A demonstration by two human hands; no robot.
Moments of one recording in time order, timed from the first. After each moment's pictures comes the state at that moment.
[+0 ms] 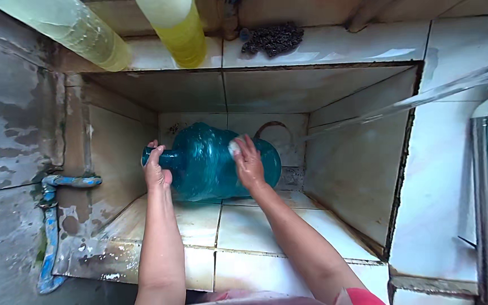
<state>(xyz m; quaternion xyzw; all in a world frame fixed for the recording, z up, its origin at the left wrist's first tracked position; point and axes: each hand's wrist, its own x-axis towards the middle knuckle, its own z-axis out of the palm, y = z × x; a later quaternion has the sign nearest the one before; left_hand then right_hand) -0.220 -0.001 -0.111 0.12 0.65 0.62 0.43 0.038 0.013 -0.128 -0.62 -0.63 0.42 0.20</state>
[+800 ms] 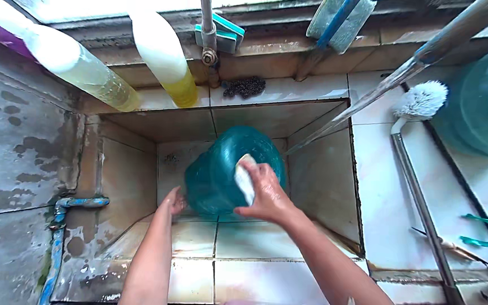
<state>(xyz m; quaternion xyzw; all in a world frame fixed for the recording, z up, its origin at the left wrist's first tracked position) -0.221 -0.029 -0.143 -0.03 0.72 0.26 0.64 0.100 0.001 0.011 -0.56 -0.72 0.40 0.09</state>
